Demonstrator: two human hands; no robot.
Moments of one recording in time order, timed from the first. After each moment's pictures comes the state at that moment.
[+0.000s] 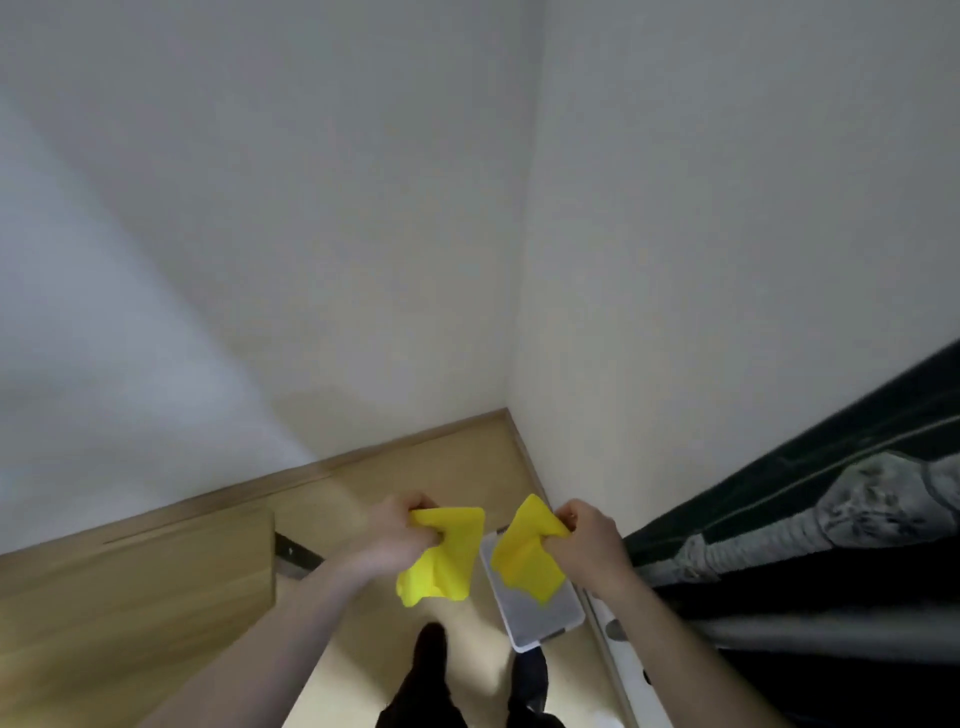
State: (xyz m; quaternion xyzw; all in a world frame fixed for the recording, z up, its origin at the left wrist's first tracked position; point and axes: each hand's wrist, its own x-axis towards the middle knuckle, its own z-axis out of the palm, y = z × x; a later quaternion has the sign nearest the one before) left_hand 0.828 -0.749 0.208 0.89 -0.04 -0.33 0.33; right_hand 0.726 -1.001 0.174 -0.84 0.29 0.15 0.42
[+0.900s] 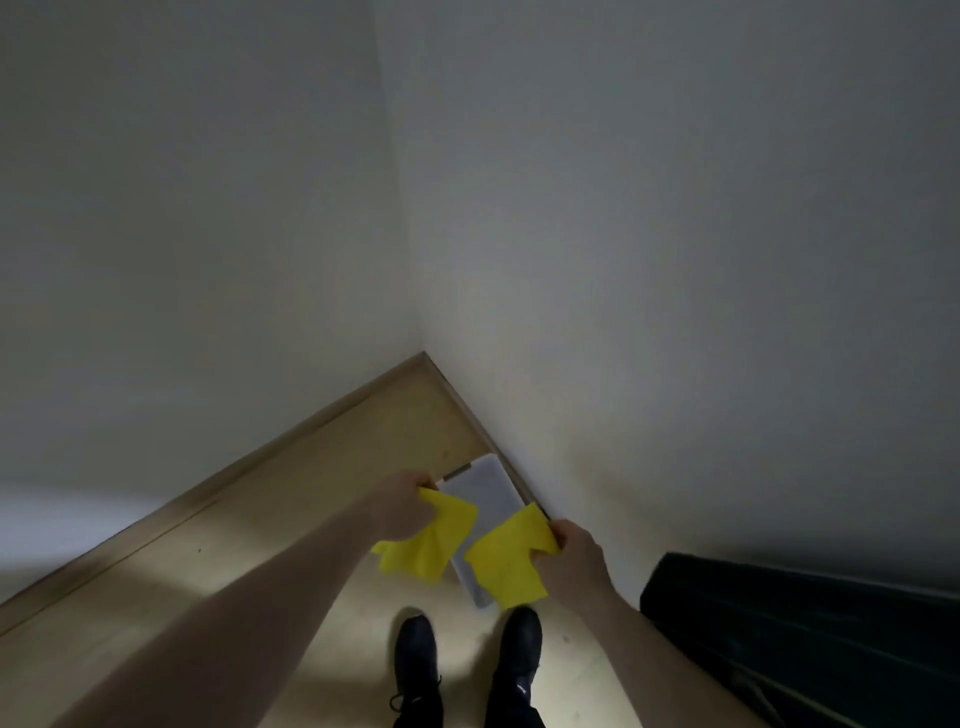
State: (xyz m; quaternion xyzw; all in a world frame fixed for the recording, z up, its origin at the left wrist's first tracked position) left_hand 1.029 -0.893 -0.051 0.83 -0.21 -0.49 0.17; right_hand 0.818 -1.042 -0.055 -0.71 0.49 0.16 0.48
